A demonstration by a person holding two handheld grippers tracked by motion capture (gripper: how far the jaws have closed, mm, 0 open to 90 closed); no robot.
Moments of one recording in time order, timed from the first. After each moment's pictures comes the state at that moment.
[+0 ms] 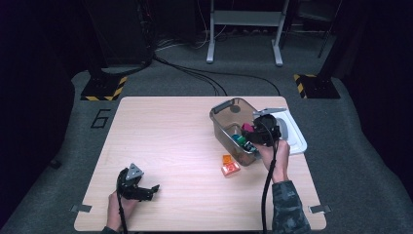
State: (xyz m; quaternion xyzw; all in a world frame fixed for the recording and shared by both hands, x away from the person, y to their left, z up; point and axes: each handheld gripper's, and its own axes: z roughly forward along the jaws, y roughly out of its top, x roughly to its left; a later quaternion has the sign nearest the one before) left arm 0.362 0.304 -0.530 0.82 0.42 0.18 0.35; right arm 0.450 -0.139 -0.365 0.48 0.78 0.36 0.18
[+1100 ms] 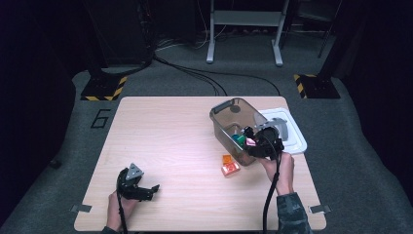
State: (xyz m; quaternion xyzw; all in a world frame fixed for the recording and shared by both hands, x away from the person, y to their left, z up) left arm 0.362 0.304 -0.530 0.82 0.42 0.18 0.35; right arm 0.422 -0.143 -0.383 0.49 0.80 0.32 0.16
